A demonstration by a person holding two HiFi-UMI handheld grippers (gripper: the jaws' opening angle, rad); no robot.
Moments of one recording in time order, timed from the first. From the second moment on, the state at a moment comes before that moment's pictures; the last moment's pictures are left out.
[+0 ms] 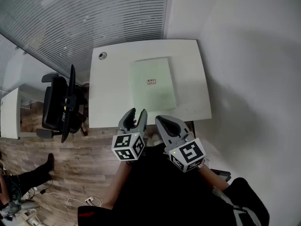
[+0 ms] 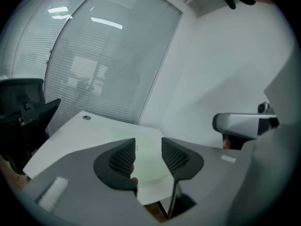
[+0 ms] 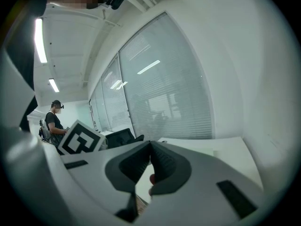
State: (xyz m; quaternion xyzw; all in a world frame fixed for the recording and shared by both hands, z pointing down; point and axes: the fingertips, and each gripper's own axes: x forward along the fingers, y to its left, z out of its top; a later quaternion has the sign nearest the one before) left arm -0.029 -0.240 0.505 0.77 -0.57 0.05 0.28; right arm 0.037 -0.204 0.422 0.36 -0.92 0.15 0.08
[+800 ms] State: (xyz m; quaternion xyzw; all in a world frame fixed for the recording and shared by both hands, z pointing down) left arm -0.016 -0.188 0.434 0.82 -0.54 0.05 0.17; right arm 0.033 -0.183 0.403 0.36 -0.92 0.14 0.04
